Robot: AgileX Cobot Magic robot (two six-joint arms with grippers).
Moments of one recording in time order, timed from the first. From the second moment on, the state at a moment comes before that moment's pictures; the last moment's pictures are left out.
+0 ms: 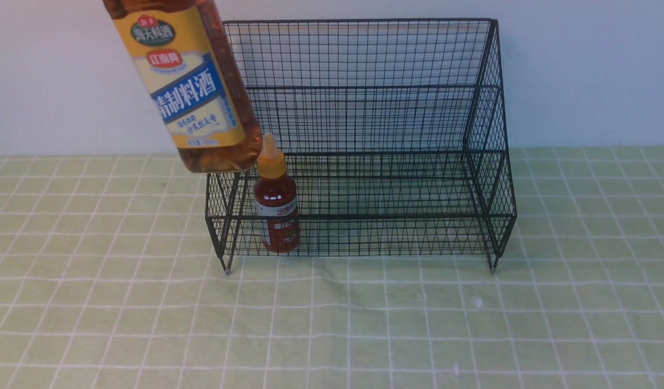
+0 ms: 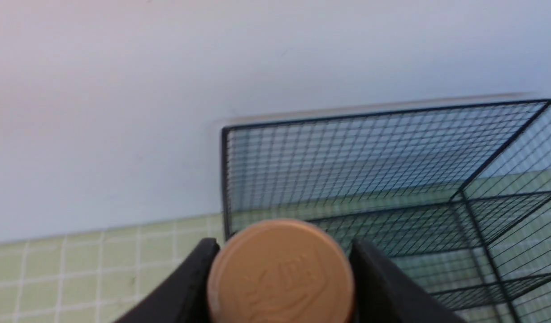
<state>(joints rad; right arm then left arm) 0.70 0.37 -0.98 -0.48 1.09 0.57 -0.26 1.64 -2.19 -0.01 1.16 -0.16</state>
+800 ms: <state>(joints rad) 0.70 0.37 -0.98 -0.48 1.09 0.57 -0.43 1.74 -2.19 0.02 0.84 -0.16</state>
